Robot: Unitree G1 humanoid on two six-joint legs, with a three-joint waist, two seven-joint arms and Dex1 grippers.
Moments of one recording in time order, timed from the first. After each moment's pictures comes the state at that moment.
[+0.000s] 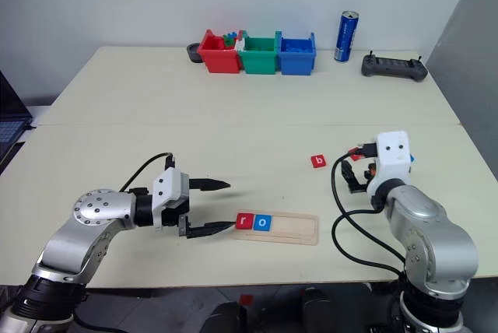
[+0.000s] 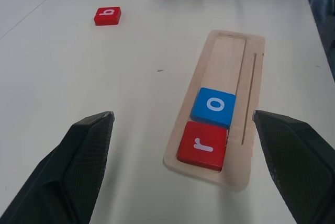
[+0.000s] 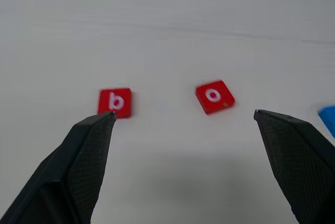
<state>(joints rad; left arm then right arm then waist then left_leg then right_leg) -0.21 0.75 -0.05 -0.22 -0.35 0.26 -1.11 -0.35 -0.27 -0.17 -0.69 0.26 1.28 0.13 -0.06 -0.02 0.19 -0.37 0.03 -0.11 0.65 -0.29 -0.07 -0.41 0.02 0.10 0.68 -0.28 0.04</state>
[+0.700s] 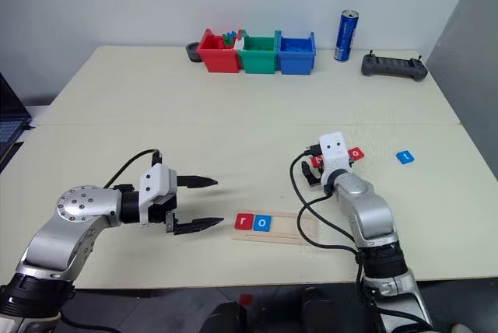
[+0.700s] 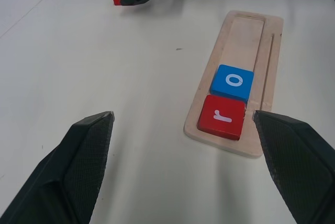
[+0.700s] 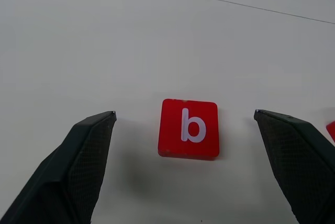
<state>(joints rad) -0.20 0.80 0.00 -0.18 -0.35 0.25 -1.16 -0.49 -0.18 0.08 -0.07 0.10 0.82 0.11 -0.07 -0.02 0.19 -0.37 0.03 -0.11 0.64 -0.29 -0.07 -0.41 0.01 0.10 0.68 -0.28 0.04</state>
